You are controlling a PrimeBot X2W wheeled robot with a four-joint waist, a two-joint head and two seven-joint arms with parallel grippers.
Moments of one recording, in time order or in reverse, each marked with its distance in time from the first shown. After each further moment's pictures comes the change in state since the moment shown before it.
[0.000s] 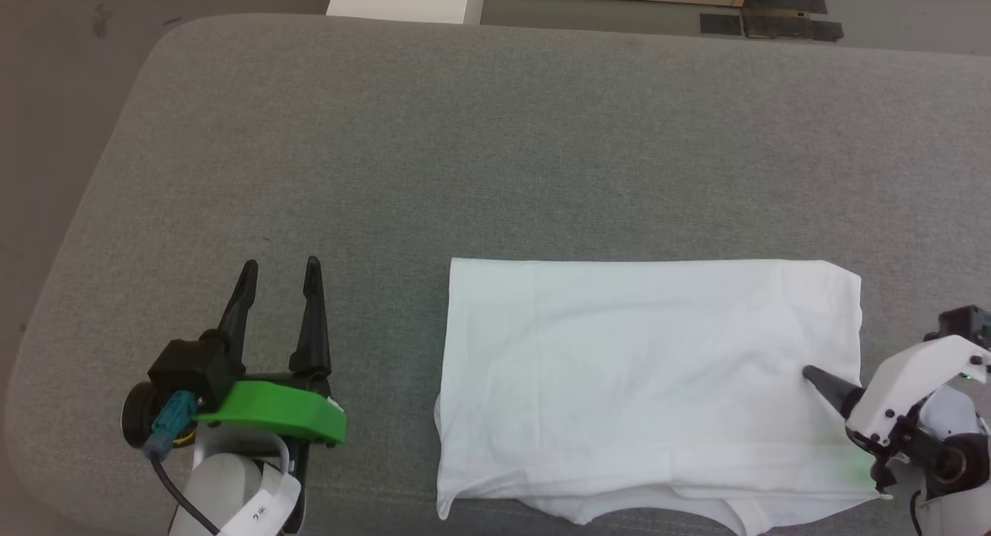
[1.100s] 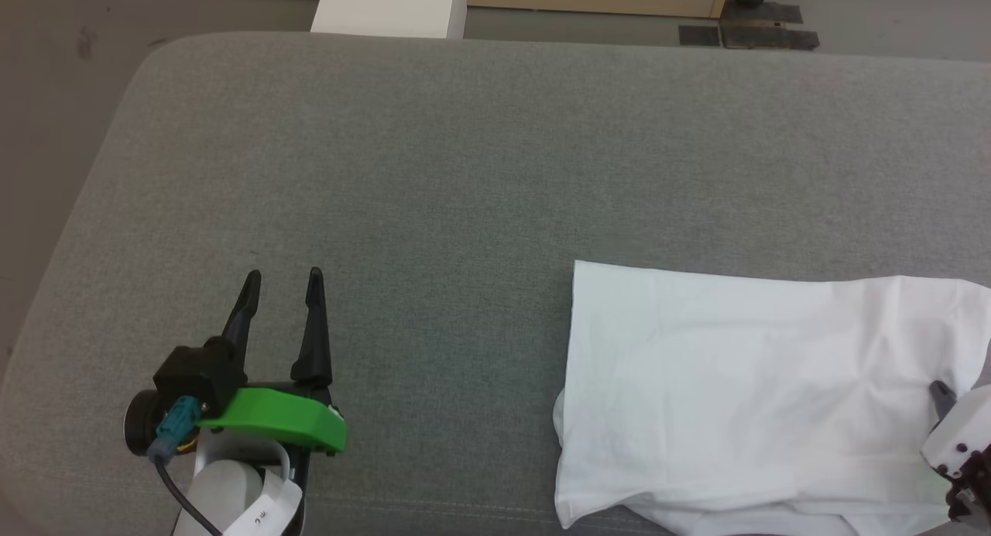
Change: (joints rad) left arm 0.008 -0.014 0.022 0.023 0.027 -0.026 0.000; right arm 0.092 0.041 -0.221 -0.197 -0.229 0.000 -0.171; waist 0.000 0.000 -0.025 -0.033
